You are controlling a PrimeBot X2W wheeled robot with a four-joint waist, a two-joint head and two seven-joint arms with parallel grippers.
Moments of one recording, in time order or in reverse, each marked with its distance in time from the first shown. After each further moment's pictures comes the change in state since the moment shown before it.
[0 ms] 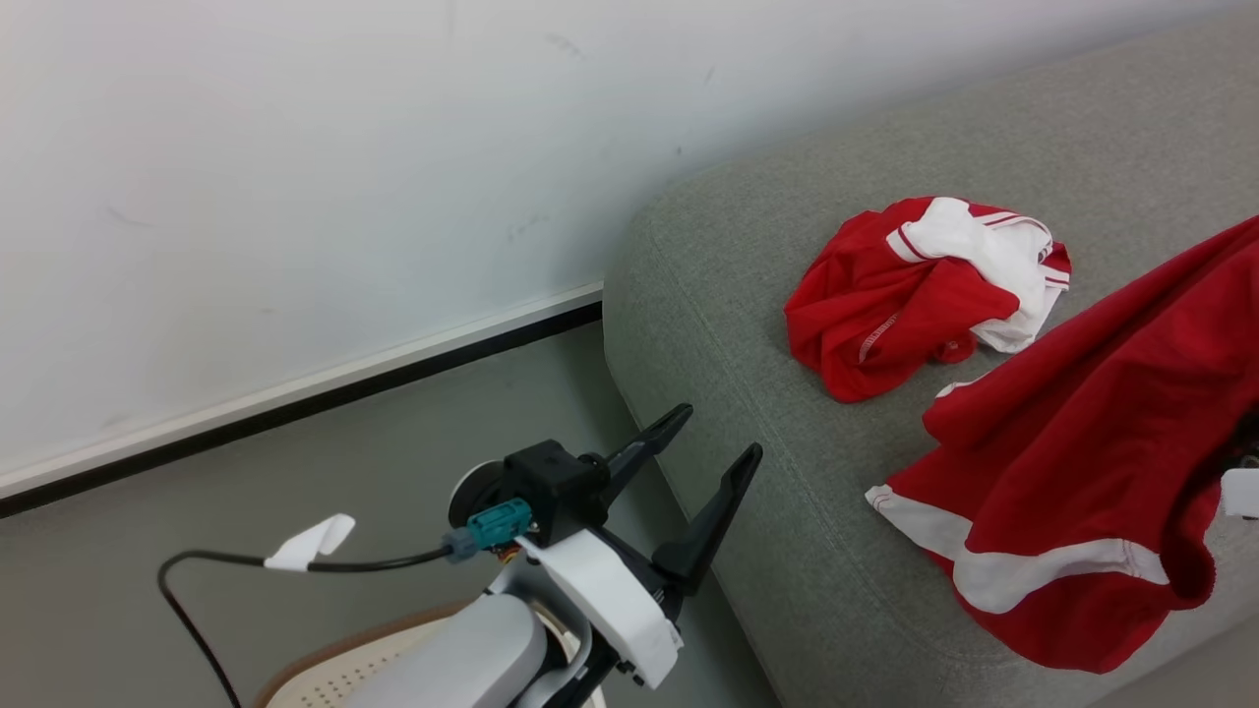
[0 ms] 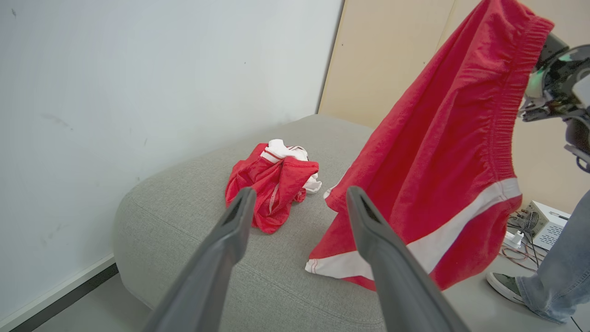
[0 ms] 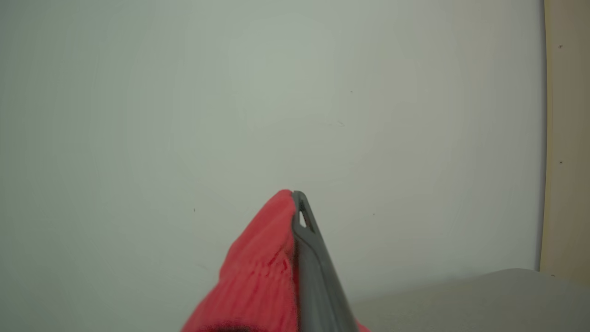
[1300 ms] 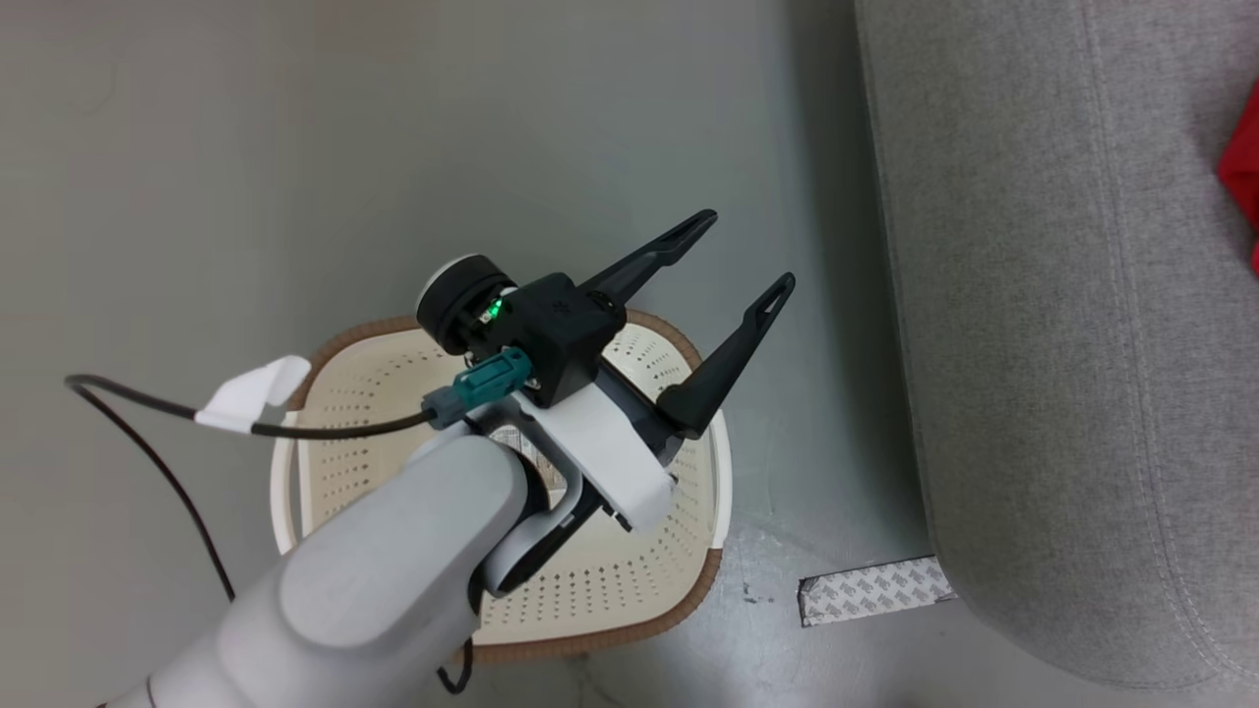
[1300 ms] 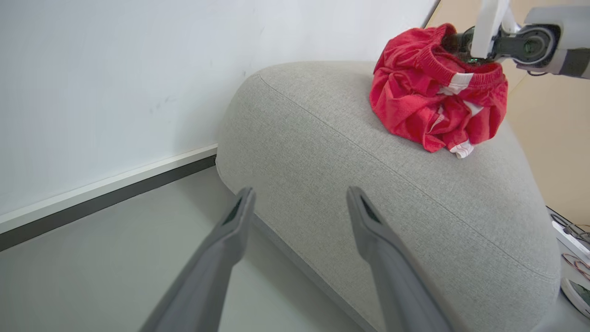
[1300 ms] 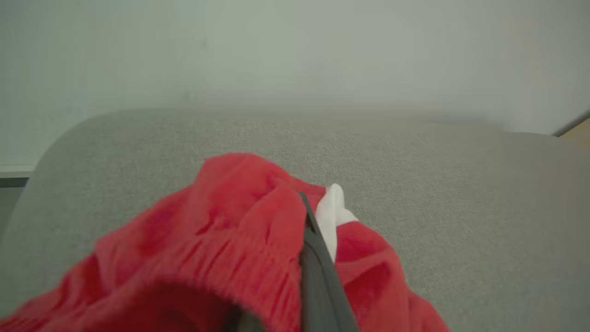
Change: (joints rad) left arm -0.276 0.065 0.007 -0.095 0.111 -0.021 0.082; right arm -0.771 -0.336 0.255 0.784 0.092 0.000 0.279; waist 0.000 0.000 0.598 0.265
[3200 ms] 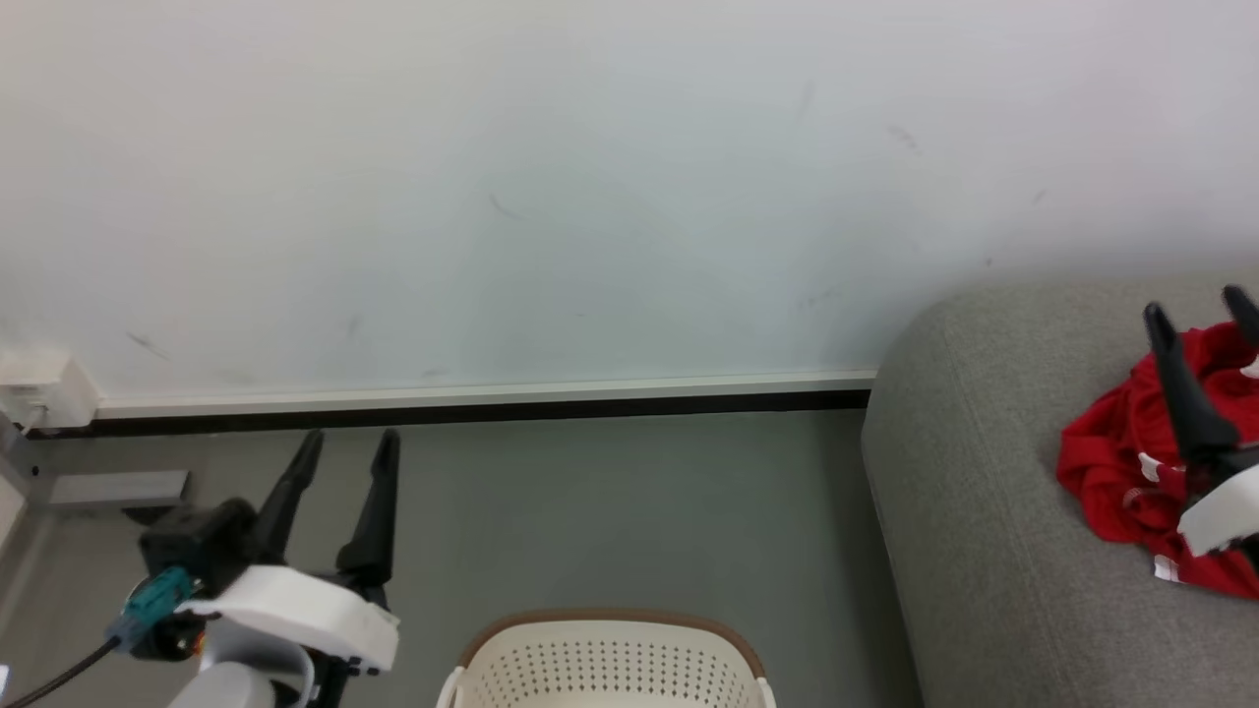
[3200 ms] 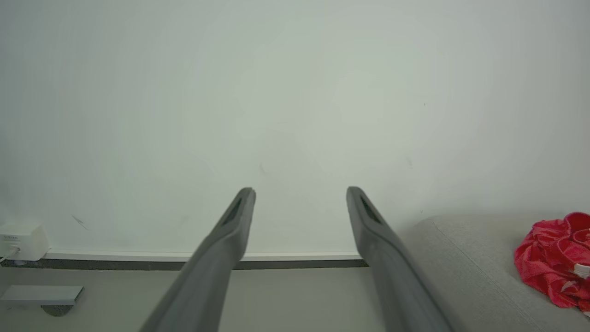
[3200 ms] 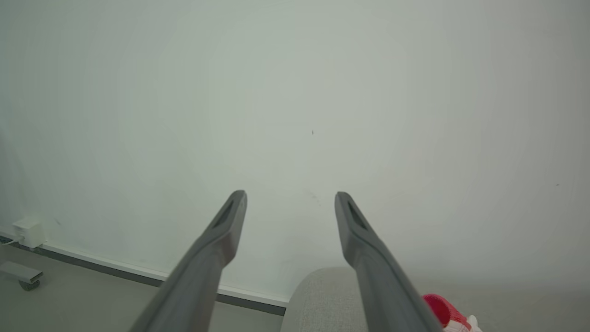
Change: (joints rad) left arm 0.569 0.113 0.438 0.043 -0.120 0.158 -0.129; right arm 0.587 0.108 0.129 -0.371 0.069 0.000 -0.241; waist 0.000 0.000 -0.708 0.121
